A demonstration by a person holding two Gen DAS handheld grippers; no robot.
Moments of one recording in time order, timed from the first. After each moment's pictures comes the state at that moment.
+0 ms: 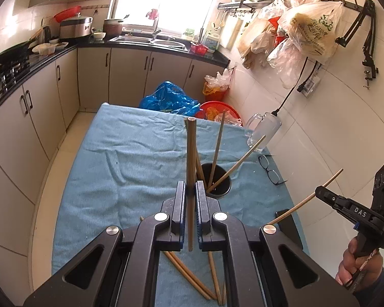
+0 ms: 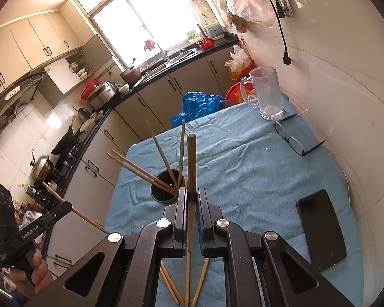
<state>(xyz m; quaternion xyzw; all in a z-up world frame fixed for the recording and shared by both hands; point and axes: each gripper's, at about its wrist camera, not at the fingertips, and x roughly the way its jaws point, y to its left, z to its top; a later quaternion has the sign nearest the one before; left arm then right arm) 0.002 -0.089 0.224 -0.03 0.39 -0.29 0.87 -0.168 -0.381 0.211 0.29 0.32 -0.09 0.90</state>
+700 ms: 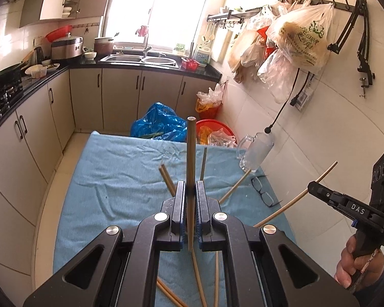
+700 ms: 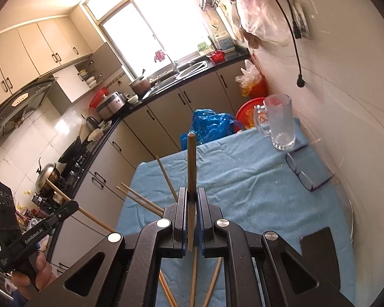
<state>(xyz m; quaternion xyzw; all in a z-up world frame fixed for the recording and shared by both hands) 0.027 -0.134 0.267 -0.02 0.35 -0.30 0.89 -0.128 -0.406 0.250 0.28 0.29 -0.07 0.91</state>
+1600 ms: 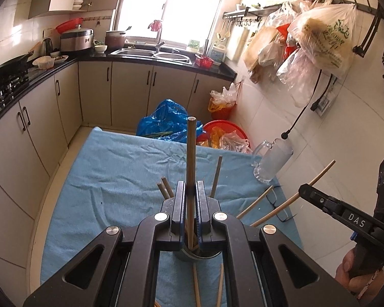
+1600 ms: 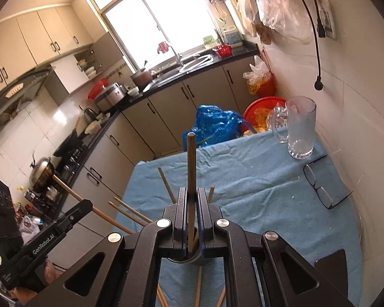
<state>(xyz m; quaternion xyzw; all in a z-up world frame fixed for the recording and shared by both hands) 0.073 -0.166 0.233 -0.03 0.37 -0.27 0.89 -0.049 -0.400 0.232 0.26 0.32 -0.06 0.91</state>
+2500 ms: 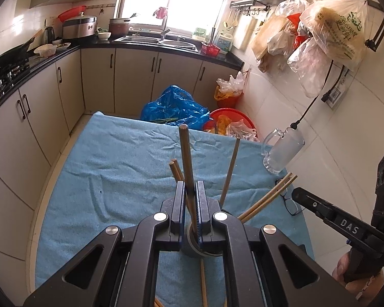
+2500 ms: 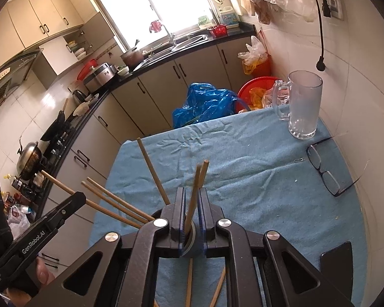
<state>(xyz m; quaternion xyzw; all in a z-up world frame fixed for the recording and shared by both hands) 0.089 -0.167 0.203 -0.03 0.39 -0.26 0.88 -0.025 -0.393 0.193 0.25 0.37 -0.07 0.89</state>
